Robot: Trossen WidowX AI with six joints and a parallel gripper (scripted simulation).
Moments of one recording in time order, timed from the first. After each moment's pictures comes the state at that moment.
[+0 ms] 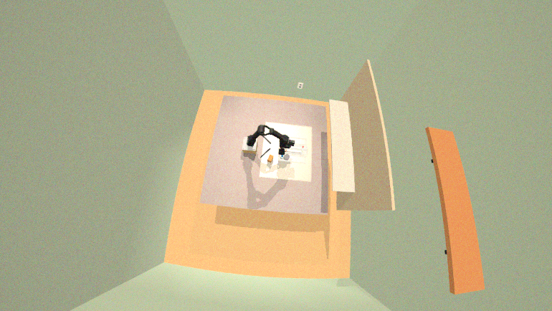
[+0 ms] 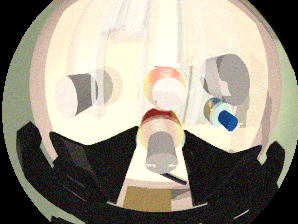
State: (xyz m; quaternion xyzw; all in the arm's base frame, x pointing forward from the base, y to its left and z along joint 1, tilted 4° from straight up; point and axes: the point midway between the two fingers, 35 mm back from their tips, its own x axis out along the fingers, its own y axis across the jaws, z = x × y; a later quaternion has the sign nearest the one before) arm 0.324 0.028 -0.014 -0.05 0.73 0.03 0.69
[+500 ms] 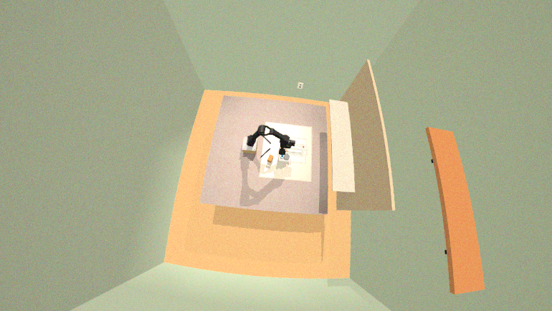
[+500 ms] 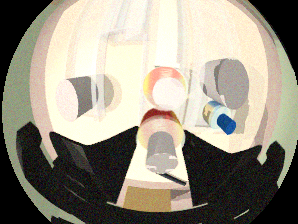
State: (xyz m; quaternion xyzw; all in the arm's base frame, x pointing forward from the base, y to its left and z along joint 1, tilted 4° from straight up) arm 0.329 0.029 -0.014 -0.05 0.73 0.03 0.69
